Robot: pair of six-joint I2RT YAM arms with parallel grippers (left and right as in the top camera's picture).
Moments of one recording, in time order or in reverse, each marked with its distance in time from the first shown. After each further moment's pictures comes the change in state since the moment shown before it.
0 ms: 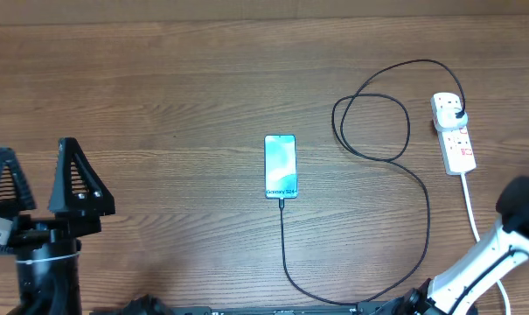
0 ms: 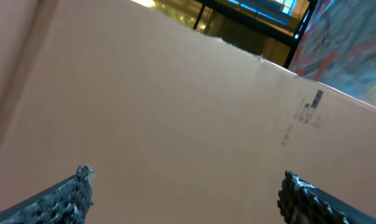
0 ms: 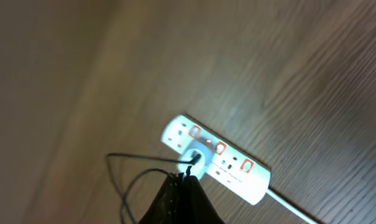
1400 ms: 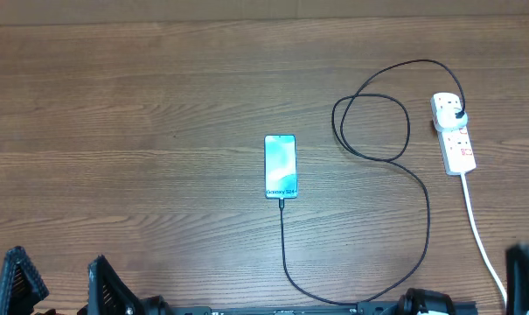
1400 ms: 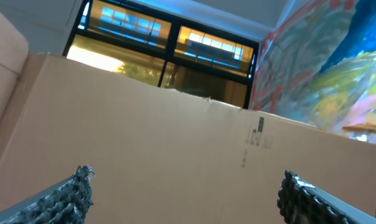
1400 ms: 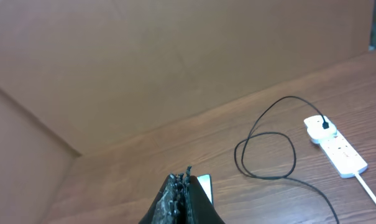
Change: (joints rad) left arm -0.346 -0.379 -0.020 -0.126 -0.284 0.210; right arm 0.430 -1.392 -0.586 -0.004 -0.158 -0.116
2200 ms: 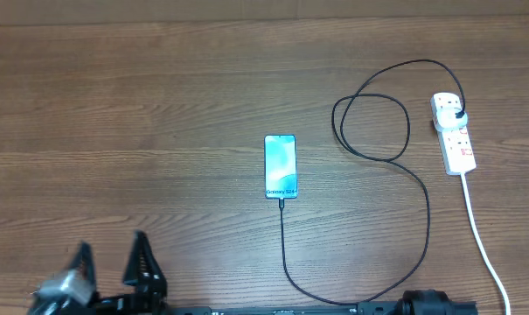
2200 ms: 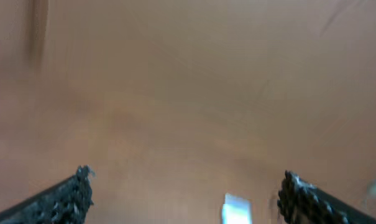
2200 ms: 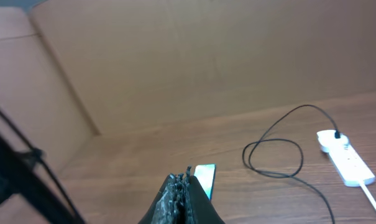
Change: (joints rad) left arm 0.000 -0.001 -0.003 -0.795 -0.007 0.004; right arm 0.164 -0.492 -0.301 0.000 0.017 -0.083
